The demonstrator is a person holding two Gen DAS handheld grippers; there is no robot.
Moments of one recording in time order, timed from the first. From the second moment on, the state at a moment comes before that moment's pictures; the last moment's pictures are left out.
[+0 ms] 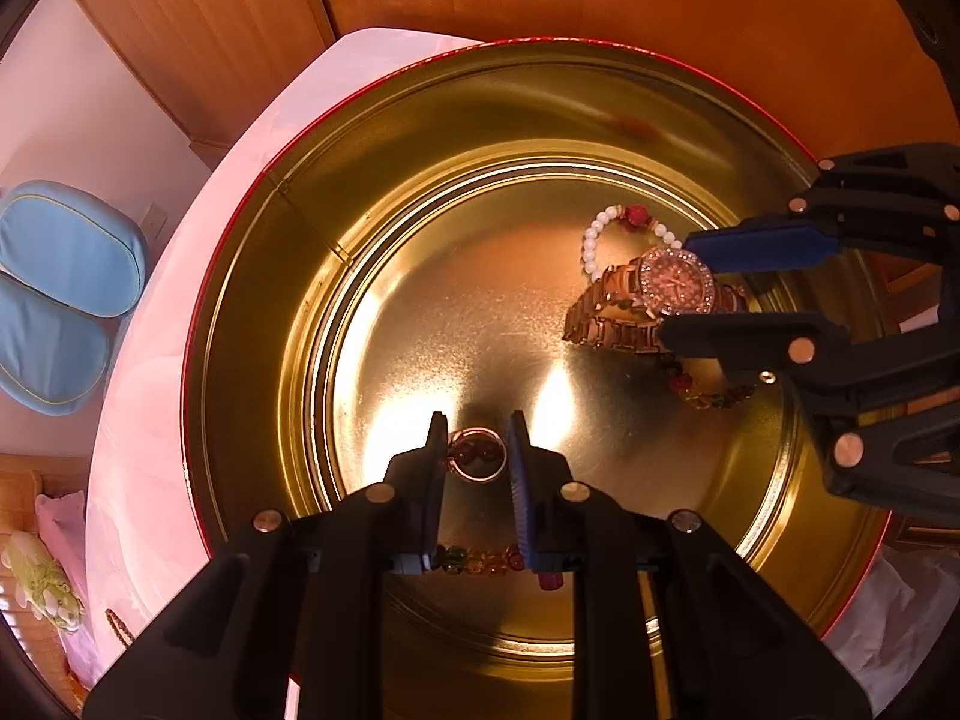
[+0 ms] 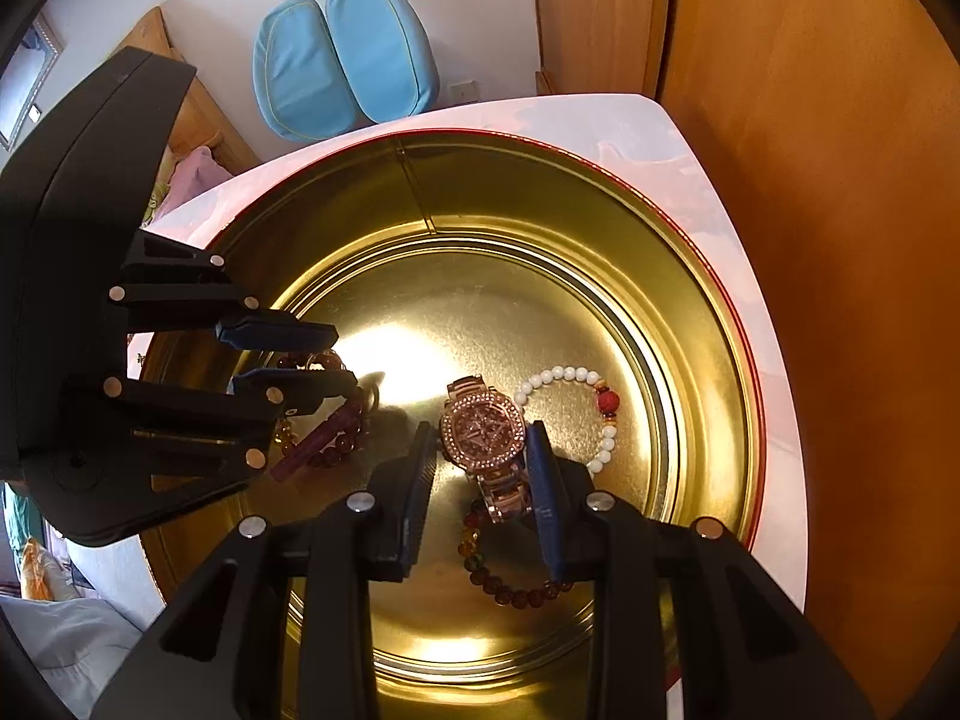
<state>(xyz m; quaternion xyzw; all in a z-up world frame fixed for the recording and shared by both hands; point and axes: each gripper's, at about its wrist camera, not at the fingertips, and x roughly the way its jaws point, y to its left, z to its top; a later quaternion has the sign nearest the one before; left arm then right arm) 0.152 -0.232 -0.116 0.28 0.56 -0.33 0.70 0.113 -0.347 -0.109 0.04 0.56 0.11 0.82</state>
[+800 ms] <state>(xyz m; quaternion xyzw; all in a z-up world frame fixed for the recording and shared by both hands) 0.134 -0.240 -0.114 0.33 0.51 -0.31 0.72 0.111 -0.361 -0.097 0.07 0.51 0.11 0.85</state>
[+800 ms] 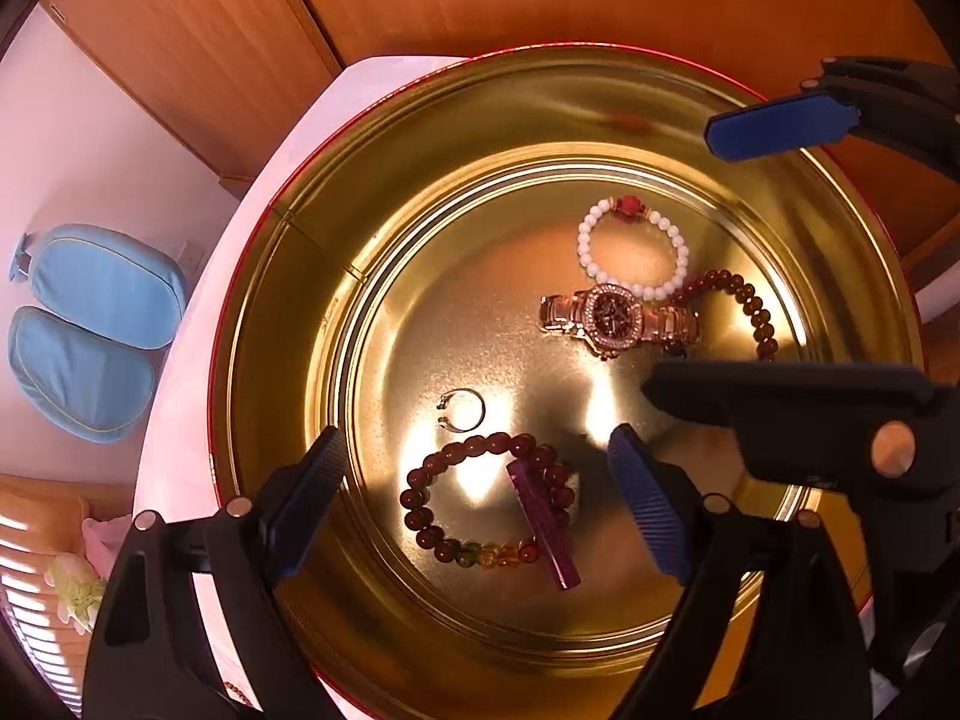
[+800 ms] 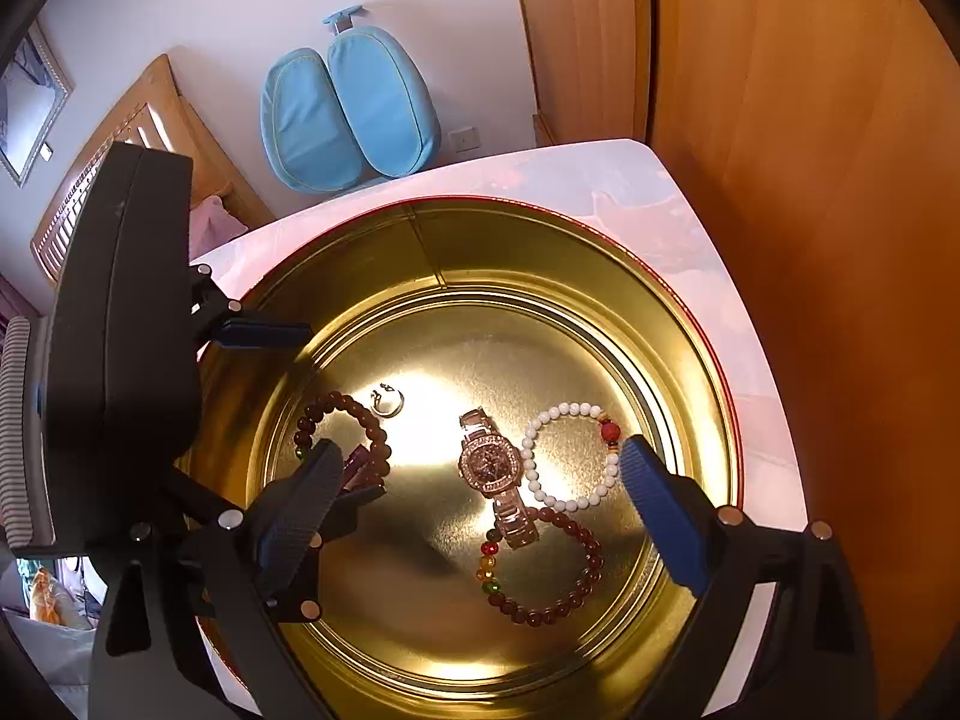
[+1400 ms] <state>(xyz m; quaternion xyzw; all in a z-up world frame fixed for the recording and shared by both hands) 0.107 -0.219 -0.085 0.29 0.47 -0.29 0.78 0.061 -0.370 -0.083 0.13 0.46 0.08 0.88</state>
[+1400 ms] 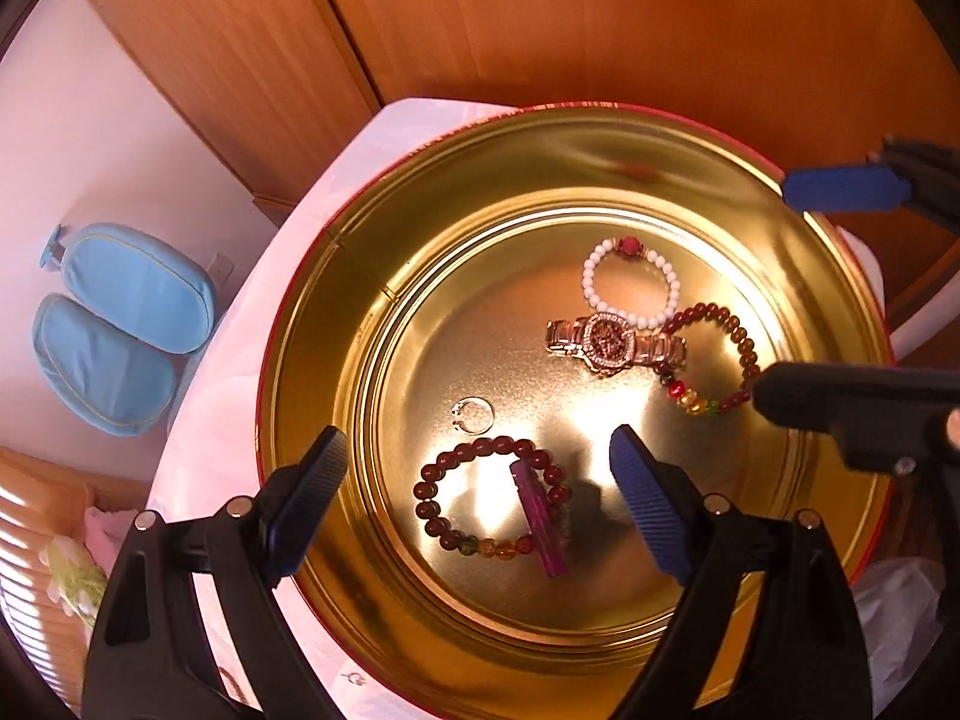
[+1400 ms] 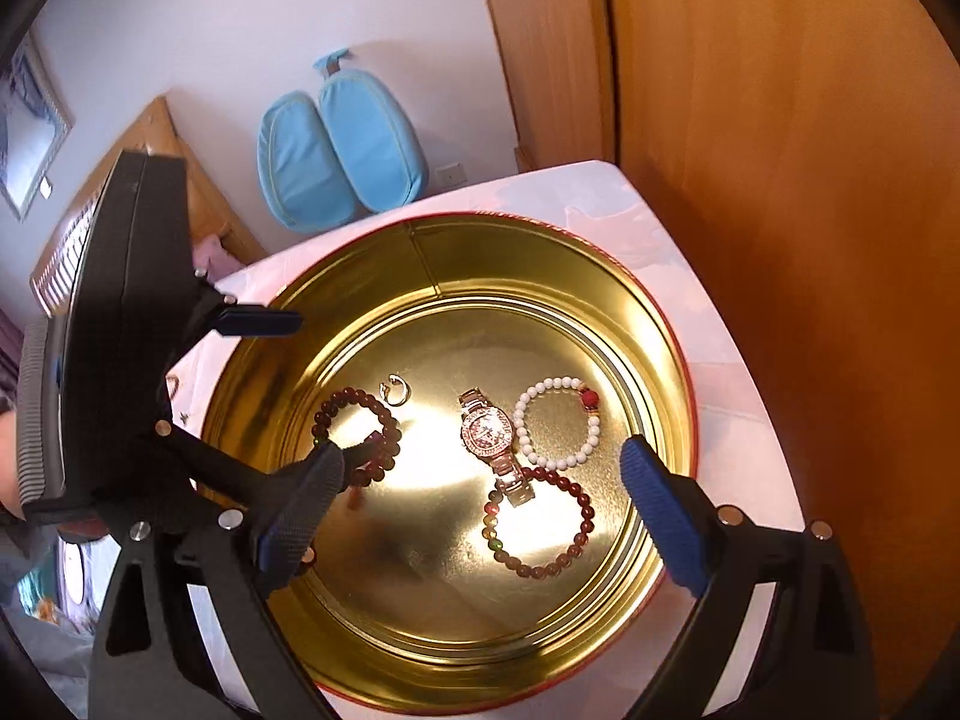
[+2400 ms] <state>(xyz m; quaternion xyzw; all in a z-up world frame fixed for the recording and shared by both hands) 0.064 -0.062 -0.034 0.06 0.42 -0.21 0.88 0.042 -0.345 -0.047 0.20 0.38 0.12 0.90</state>
